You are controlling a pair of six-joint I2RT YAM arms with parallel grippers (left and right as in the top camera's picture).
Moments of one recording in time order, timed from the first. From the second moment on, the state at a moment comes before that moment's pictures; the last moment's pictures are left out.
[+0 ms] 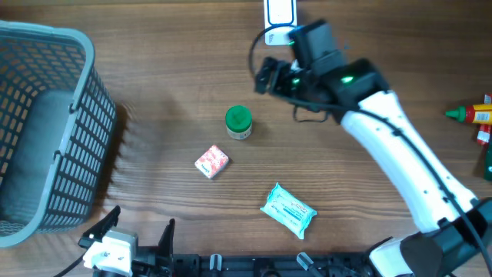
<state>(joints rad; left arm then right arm) 0.00 0.01 0.91 -1.19 0.23 0.06 0.55 1.66 1.60 -0.92 -0.03 0.75</state>
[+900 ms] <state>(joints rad) 0.00 0.01 0.91 -1.19 0.23 0.06 0.70 1.90 1.58 -0.56 0.28 0.41</state>
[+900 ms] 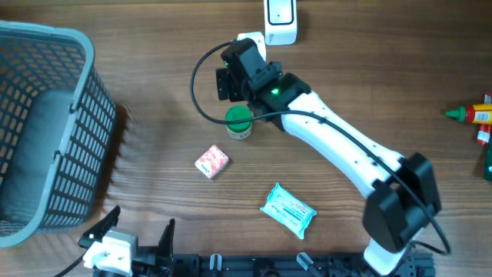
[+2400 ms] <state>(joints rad) 0.00 0.01 0.91 -1.19 0.23 0.06 0.74 2.15 1.63 -0.88 0.10 0.41</state>
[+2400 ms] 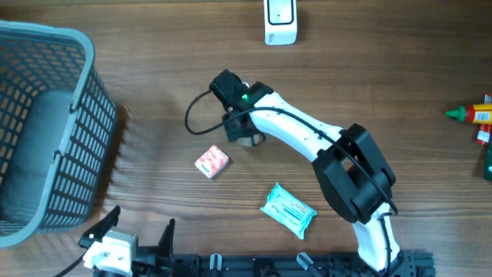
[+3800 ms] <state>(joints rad) 0.00 0.01 0.91 -1.19 0.23 0.06 0.64 1.99 1.67 -1.25 -0.61 0.66</state>
